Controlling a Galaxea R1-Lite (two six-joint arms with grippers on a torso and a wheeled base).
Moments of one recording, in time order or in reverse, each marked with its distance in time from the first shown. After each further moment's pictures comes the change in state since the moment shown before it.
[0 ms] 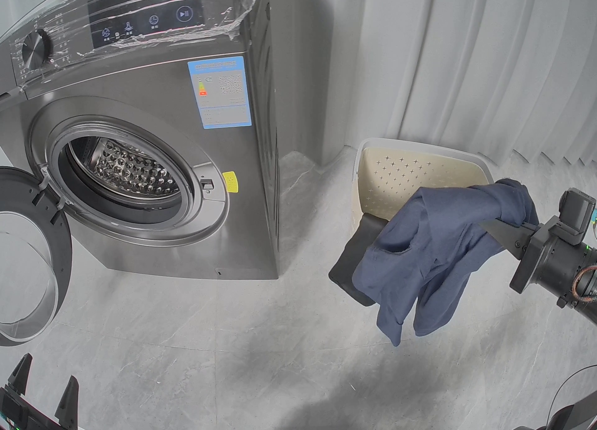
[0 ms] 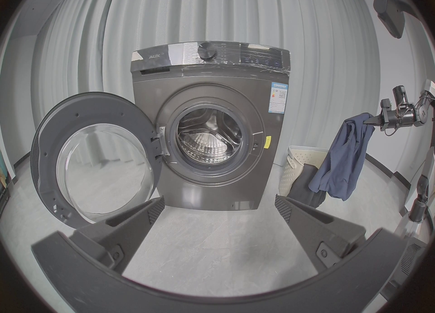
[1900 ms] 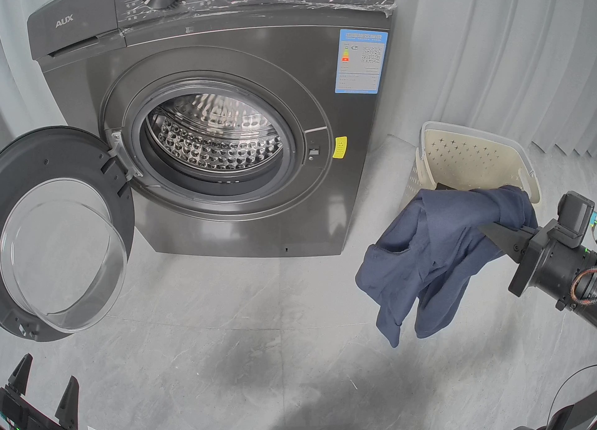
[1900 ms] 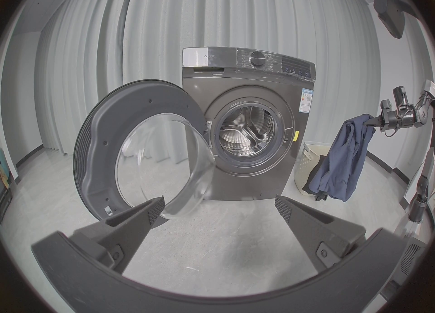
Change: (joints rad) left arm 0.000 0.000 0.000 0.002 -0.001 -0.001; right arm 0.001 0.001 0.008 0.000 0.000 0.009
